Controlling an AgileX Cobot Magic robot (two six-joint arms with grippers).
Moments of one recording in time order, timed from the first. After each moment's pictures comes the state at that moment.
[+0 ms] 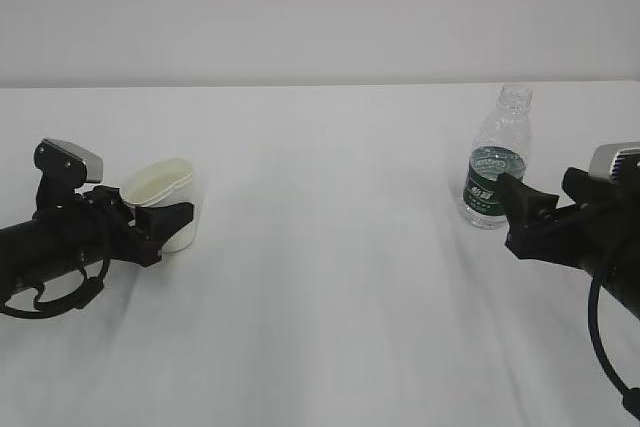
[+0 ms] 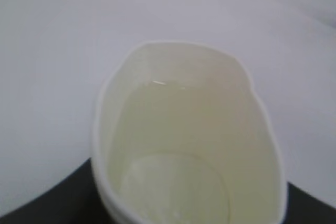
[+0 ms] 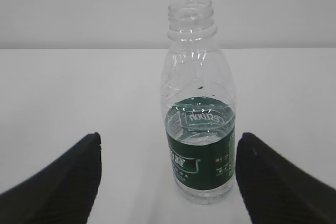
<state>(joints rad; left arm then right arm) -0.05 2.16 -0.69 0.63 -1.13 -0.24 0.30 1.72 -0.28 0.07 -1.15 0.03</state>
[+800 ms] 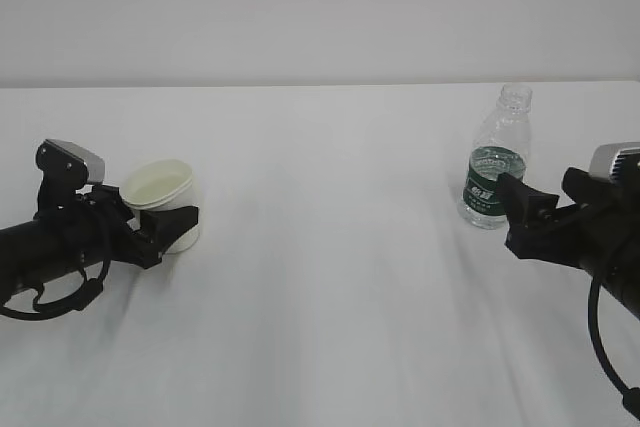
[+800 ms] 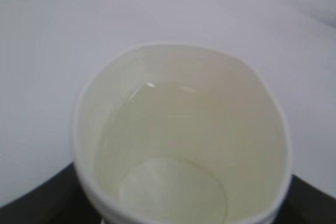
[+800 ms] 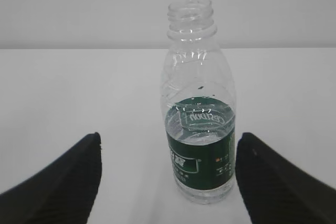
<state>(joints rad) -0.05 2.16 -0.69 0.64 -1.13 -0.24 0.30 1.72 -0.28 0.07 -1.15 0.04</state>
